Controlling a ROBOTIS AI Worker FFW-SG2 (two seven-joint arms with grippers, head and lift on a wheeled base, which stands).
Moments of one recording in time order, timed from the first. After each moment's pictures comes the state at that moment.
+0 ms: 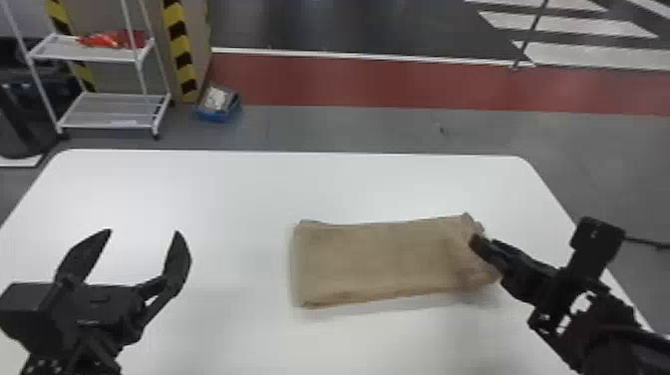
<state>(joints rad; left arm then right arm) 0.47 0.00 0.06 -1.99 0.03 -0.03 -0.09 0.15 0.00 -0.40 -1.91 -0.26 0.73 0.25</state>
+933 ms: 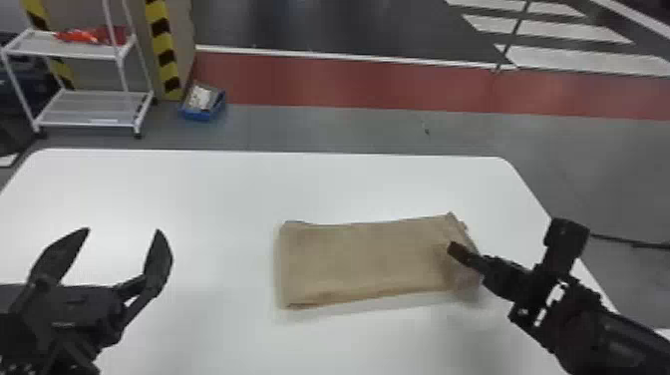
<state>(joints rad) 0.47 0.00 0.06 -2.00 0.03 -0.03 -0.09 0.02 -0.02 -0.45 -1.74 -0.20 0.82 0.32</state>
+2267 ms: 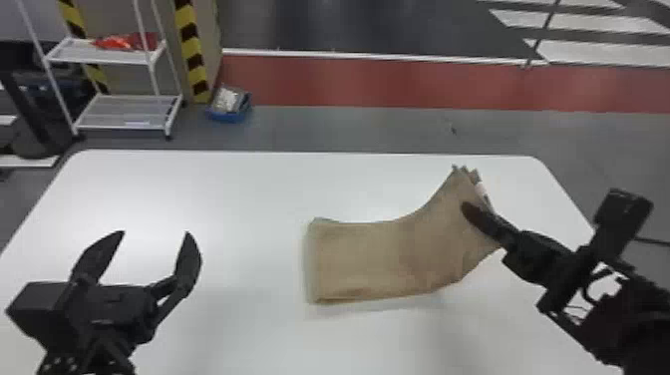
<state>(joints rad) 0.48 0.00 0.06 -1.99 0.04 -0.03 -0.10 0.17 0.00 -0.36 -2.11 -0.40 0.86 0.39</state>
